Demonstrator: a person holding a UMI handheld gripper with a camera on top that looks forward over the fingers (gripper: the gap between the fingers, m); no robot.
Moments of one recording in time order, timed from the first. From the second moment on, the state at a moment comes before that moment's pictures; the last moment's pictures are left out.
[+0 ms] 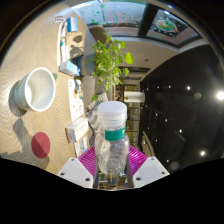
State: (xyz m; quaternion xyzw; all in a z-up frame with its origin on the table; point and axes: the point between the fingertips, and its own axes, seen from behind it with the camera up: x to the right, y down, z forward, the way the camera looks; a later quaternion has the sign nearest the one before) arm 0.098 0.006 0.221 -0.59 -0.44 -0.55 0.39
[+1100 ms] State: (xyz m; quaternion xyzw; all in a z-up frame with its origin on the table) arm 0.104 0.004 0.162 -0.84 -0.14 -0.08 0.52
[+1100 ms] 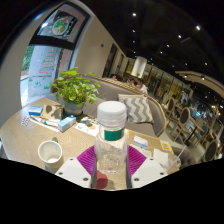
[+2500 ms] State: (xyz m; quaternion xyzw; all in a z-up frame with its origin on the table) arm 0.053 -0.226 0.205 -0.90 -0.01 -0.03 0.44
